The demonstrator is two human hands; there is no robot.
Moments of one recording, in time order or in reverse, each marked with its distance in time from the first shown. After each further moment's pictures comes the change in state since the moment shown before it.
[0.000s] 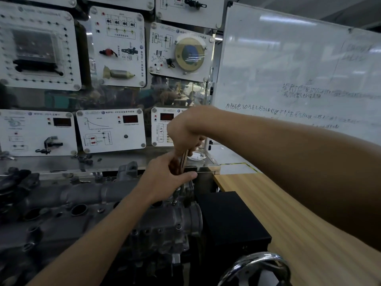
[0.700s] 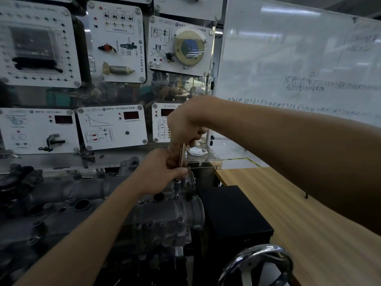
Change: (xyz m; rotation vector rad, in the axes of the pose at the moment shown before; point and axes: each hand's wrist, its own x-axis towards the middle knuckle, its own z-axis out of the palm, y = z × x) left_hand 0.000 0.001 -0.018 -0.052 -0.192 0.061; right_hand -0.007 0.001 -0.003 0.156 -0.034 -0.002
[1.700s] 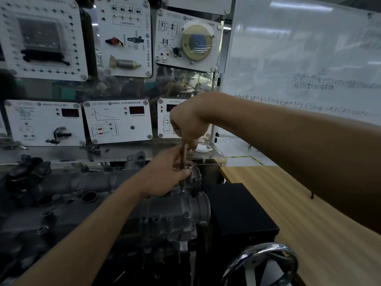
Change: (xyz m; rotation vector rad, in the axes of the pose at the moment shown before) left_hand -0.012 0.000 0.000 -0.115 -0.138 -0.045; right_hand -0.006 -0.010 0.001 -0.201 0.090 -0.057
